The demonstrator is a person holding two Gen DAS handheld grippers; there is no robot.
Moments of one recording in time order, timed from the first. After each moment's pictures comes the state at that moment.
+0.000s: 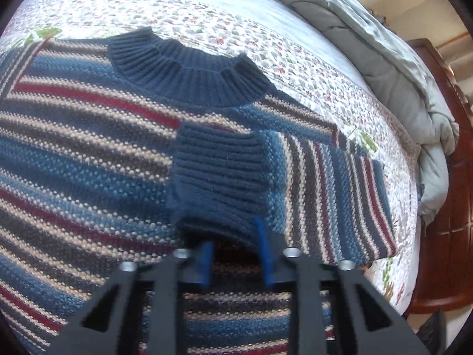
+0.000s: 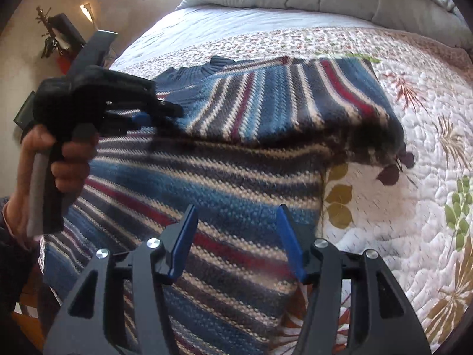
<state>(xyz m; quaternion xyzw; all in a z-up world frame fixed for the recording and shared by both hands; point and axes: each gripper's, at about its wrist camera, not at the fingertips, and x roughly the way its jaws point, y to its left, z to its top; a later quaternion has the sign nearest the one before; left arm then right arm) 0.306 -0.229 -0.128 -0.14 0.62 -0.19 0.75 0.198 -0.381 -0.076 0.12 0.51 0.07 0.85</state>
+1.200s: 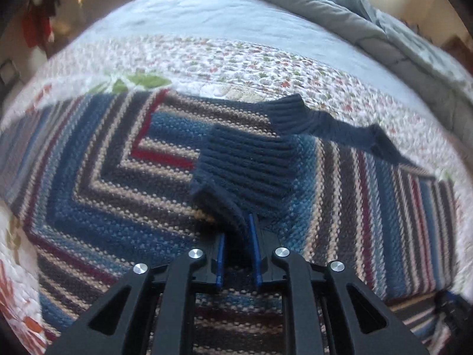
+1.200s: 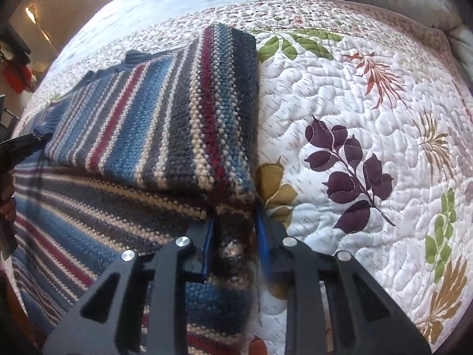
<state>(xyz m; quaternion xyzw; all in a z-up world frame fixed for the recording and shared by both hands) 0.365 -0.125 -0.137 -0.01 0.54 -0.05 0.84 0.274 -0.416 -0.115 0.10 0.57 -0.06 0.81</state>
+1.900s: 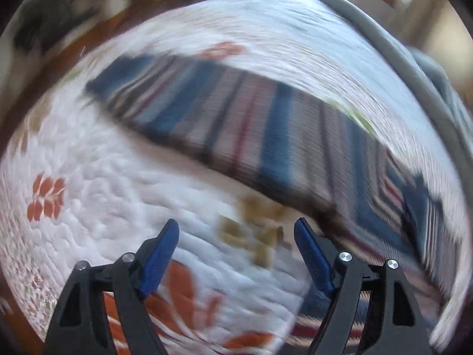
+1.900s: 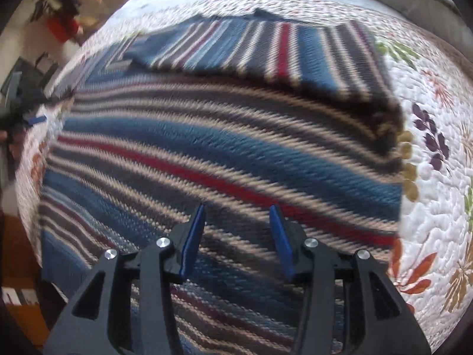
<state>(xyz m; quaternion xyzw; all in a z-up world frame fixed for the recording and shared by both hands) 0.348 0.192 -0.098 -0.17 0.56 0.09 0.81 0.221 -0.267 -0.089 0.05 0.60 0.06 0.80</state>
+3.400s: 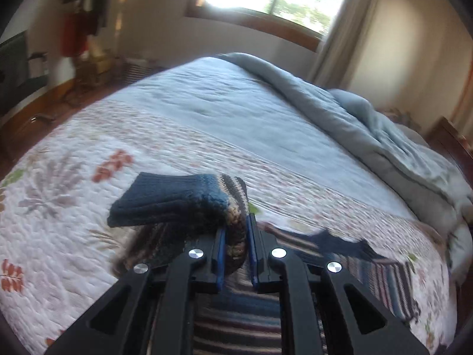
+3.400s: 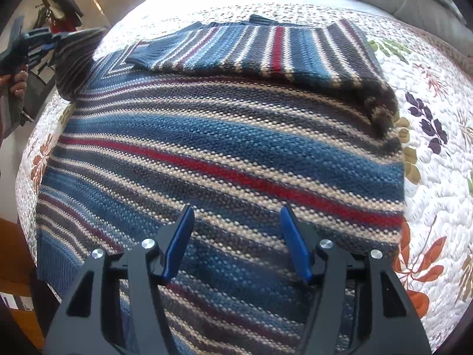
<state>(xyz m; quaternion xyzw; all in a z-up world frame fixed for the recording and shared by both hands) 0.385 0.046 -0.001 -0.12 0.39 -0.07 0.91 0.198 -0.279 -0.092 0.07 0.57 0.05 0.82</state>
